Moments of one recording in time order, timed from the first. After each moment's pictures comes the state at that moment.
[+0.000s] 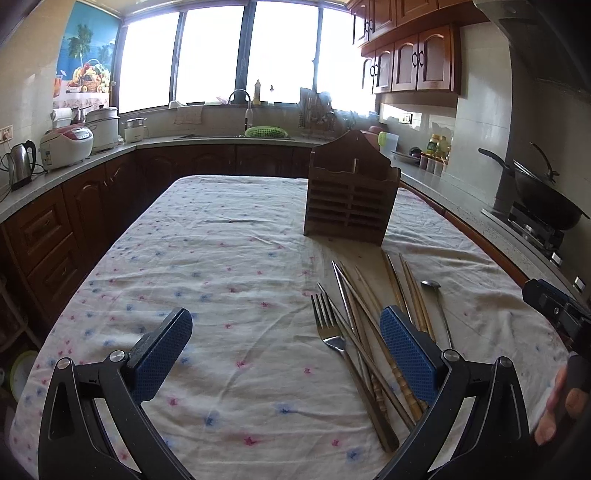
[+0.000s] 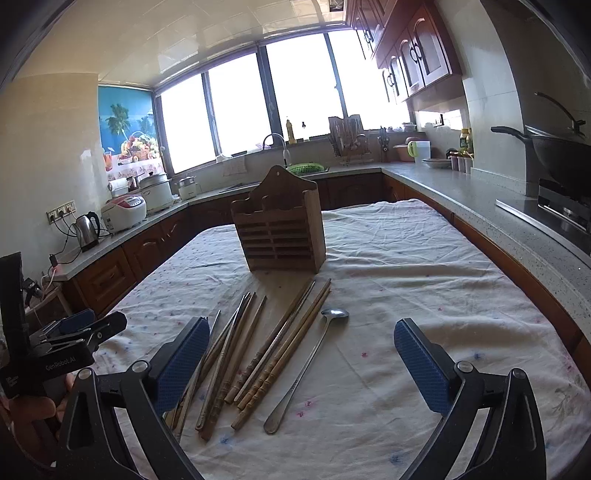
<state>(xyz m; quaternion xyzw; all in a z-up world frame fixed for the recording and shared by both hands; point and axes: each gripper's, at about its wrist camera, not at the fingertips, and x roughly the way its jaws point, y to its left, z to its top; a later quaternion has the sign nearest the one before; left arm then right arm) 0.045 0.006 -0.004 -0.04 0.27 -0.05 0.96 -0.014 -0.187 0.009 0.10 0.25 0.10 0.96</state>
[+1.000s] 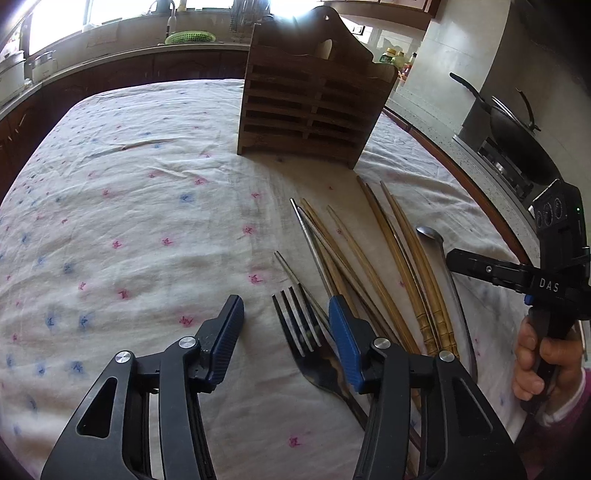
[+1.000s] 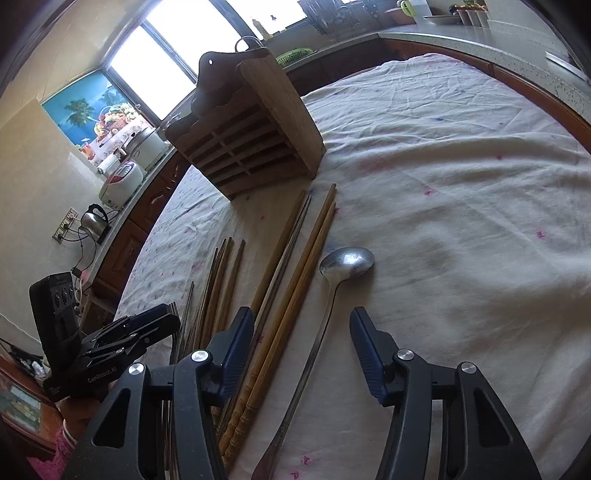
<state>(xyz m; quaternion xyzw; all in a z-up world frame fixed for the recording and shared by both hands) 0.168 -0.013 -0.058 -0.03 0.44 -0.21 0.87 0.109 -0.204 -0.064 0.22 0.46 0.17 0.84</state>
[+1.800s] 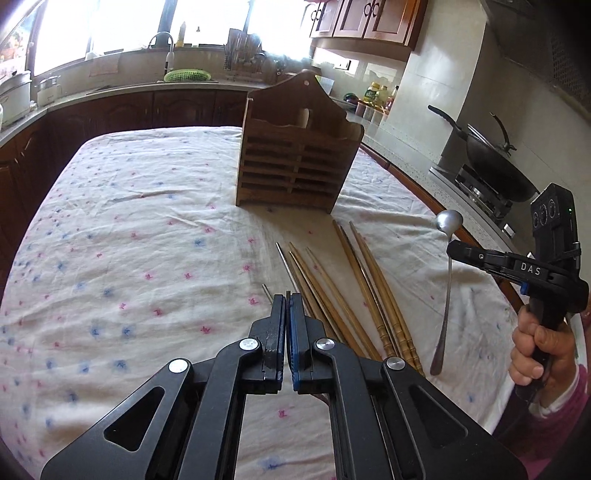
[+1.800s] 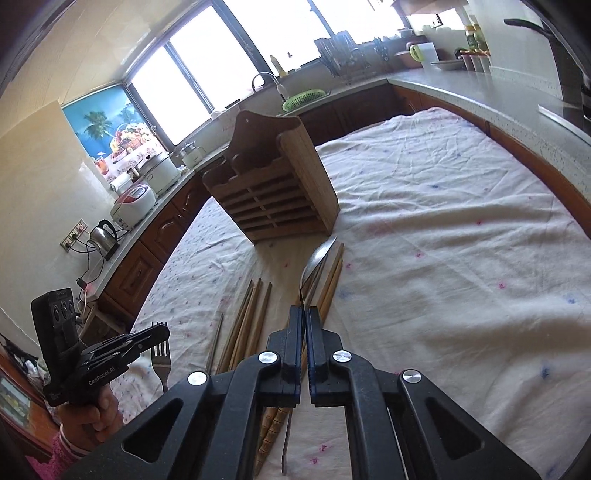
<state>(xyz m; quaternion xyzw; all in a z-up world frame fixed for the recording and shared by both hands) 0.135 0.008 -0.006 -0.04 0.37 -0.21 0.90 0.084 -0.213 -0.002 0.20 0.38 0.15 0.89</state>
